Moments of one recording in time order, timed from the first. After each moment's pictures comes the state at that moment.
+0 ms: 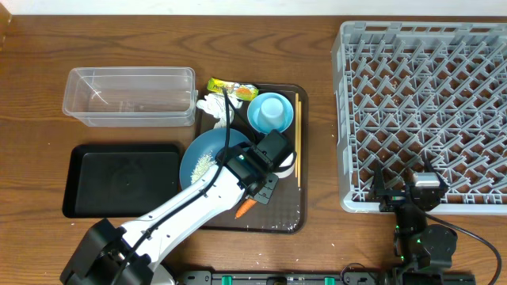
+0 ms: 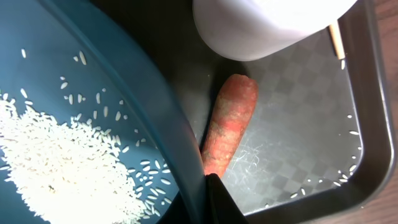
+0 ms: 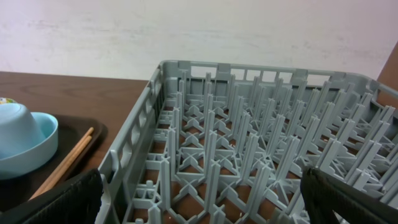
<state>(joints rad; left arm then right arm) -0.79 1.54 1.05 -0.90 -0.08 -0.35 -0.05 0.01 0.01 -0.07 -0.07 -0.04</state>
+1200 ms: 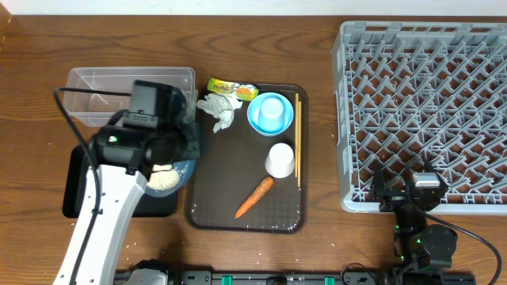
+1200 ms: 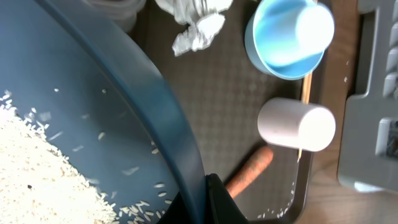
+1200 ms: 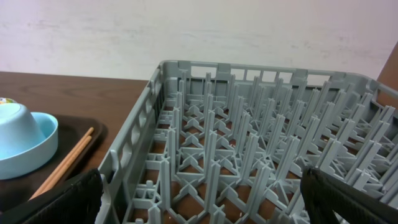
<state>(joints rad) -0.15 1.27 1.21 -1.06 0.21 -0.31 -0.05 0.01 0.01 -0.07 -0.07 -0.04</state>
